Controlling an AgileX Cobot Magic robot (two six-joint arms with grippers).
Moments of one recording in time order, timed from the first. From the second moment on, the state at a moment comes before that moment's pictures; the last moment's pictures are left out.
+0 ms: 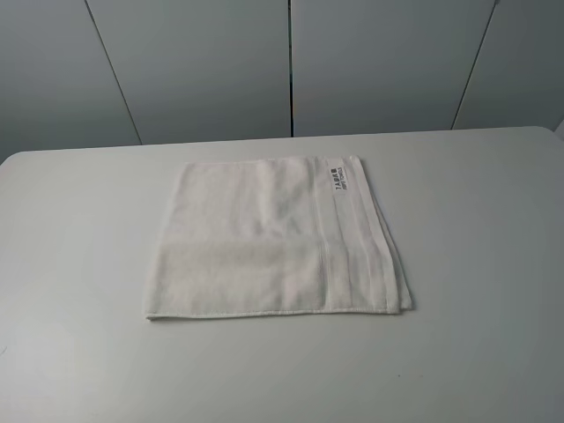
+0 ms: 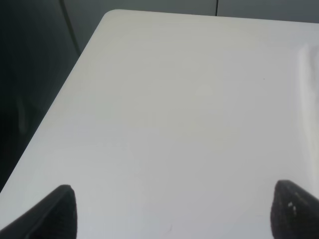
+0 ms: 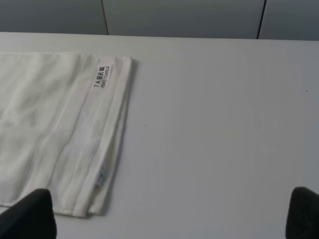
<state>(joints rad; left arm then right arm) -0.01 0.00 -0.51 0.00 1.08 0.01 0.07 0.00 -0.51 0.07 1.10 -0.04</state>
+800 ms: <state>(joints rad) -0.01 0.00 -0.51 0.00 1.08 0.01 0.07 0.00 -0.51 0.07 1.10 -0.04</state>
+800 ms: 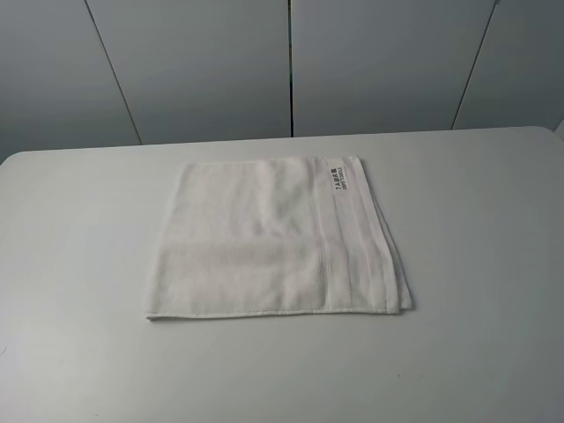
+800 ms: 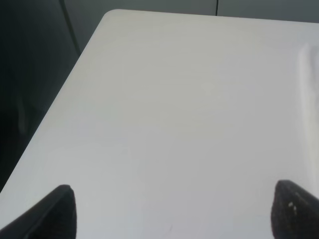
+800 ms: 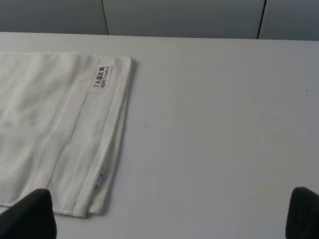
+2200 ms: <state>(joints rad) -0.06 0.42 -0.72 -0.01 1.04 0.09 0.07 0.30 -0.69 0.20 1.03 -0.06</state>
